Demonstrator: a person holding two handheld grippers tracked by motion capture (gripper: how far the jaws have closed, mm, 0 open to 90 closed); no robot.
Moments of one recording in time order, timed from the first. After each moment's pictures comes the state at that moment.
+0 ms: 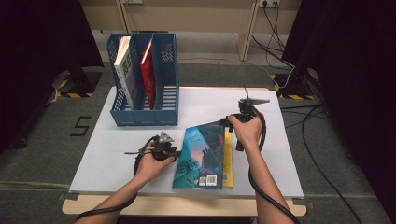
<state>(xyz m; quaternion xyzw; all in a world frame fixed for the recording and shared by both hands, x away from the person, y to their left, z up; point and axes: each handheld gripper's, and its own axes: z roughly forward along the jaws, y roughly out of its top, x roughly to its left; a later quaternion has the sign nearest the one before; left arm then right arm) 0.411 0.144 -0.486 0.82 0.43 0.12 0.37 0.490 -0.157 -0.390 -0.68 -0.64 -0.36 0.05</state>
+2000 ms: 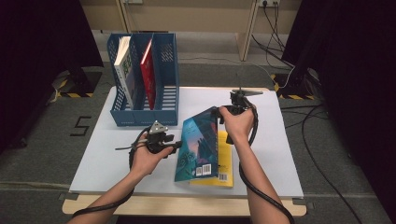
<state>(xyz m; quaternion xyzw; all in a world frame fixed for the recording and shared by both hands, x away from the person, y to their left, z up) 0.410 0.152 -0.438 0.77 0.43 0.13 0.45 0.491 -0.125 -0.357 -0.66 -0.63 -0.40 0.04</state>
